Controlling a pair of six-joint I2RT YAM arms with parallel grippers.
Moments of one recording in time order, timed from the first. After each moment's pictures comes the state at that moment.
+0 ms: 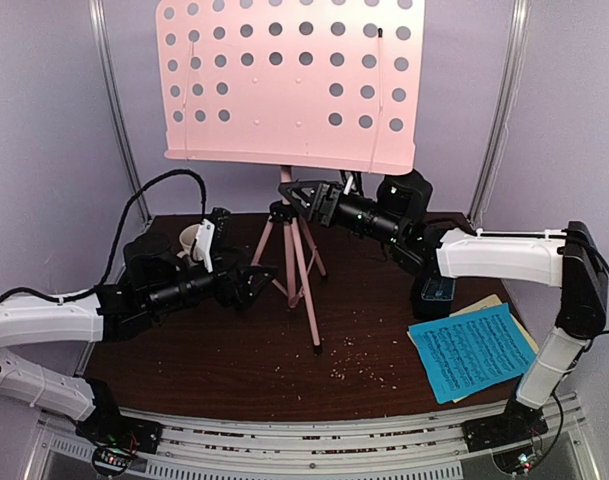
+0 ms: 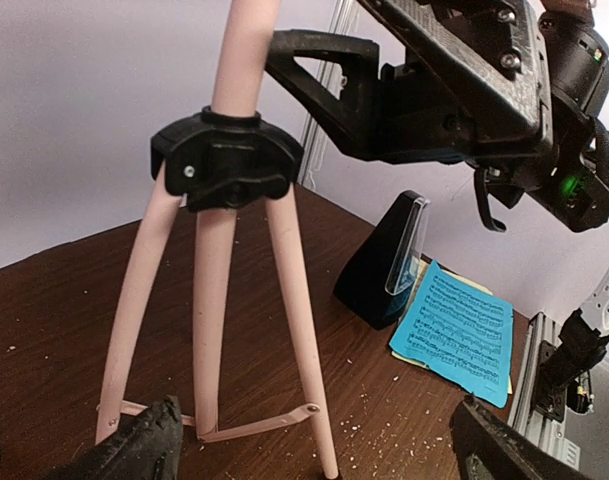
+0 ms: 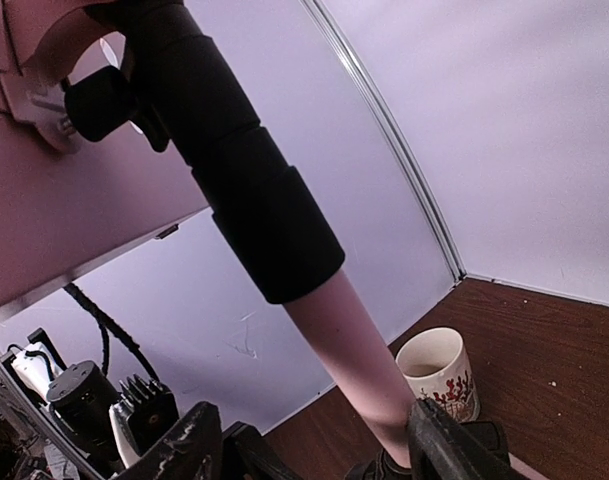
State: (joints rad) left arm -0.86 1.14 0.65 0.39 0.09 -0.25; right arm 0.82 1.69 1.25 0.63 -0.30 0.57
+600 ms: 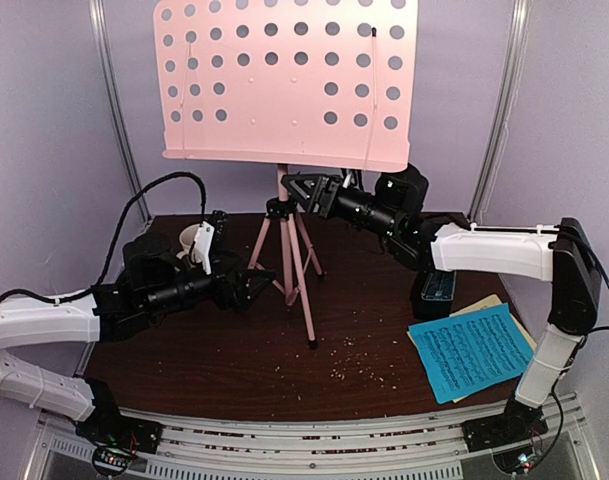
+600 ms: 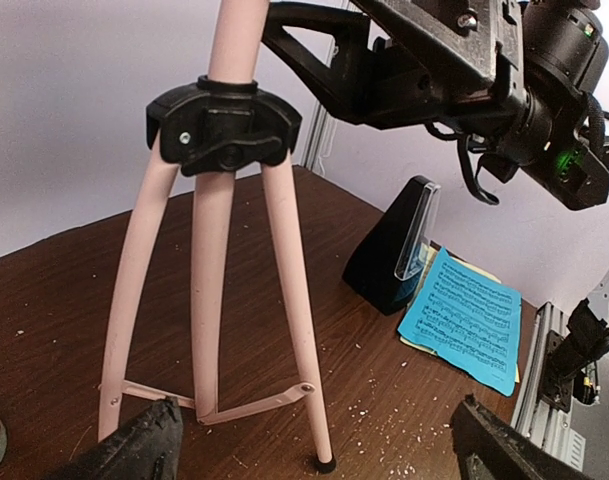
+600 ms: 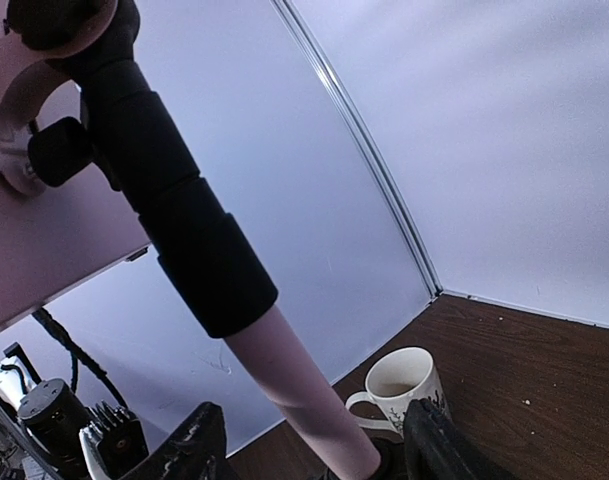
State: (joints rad) left arm -0.86 1.12 0.65 0.32 0.07 -0.24; right arm 0.79 1.74 1.31 0.63 -0.26 0.55
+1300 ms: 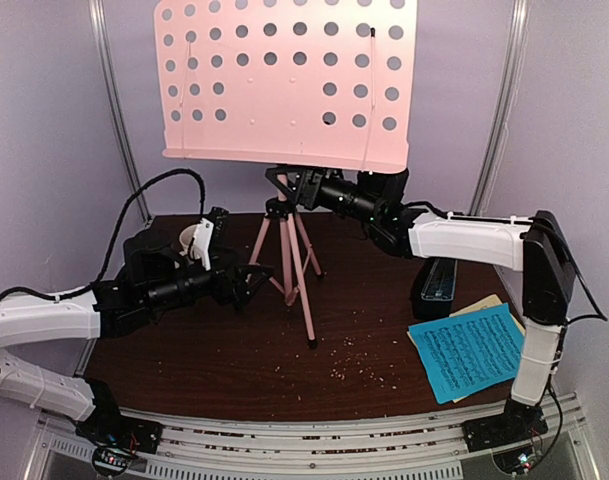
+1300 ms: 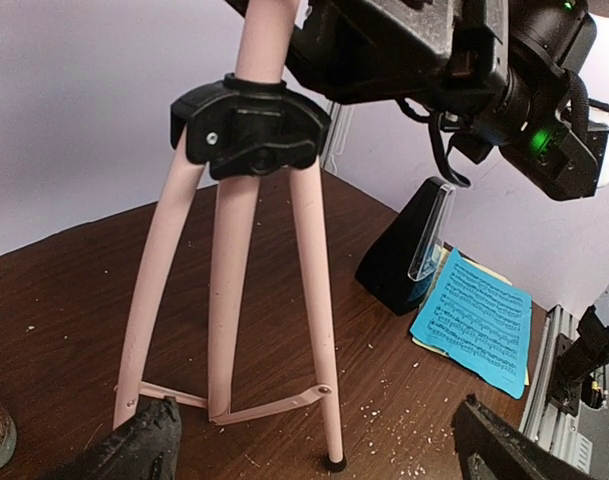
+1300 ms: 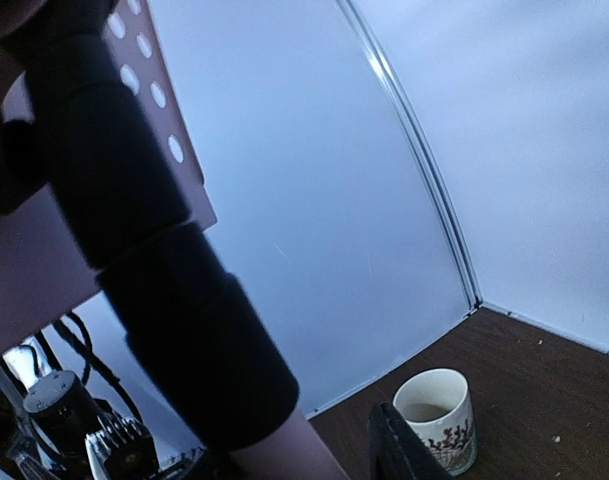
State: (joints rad) left arm -0.84 1.13 0.67 0.30 0.07 -0.24; right arm 0.77 1.90 1.51 0.63 -0.42 0.55
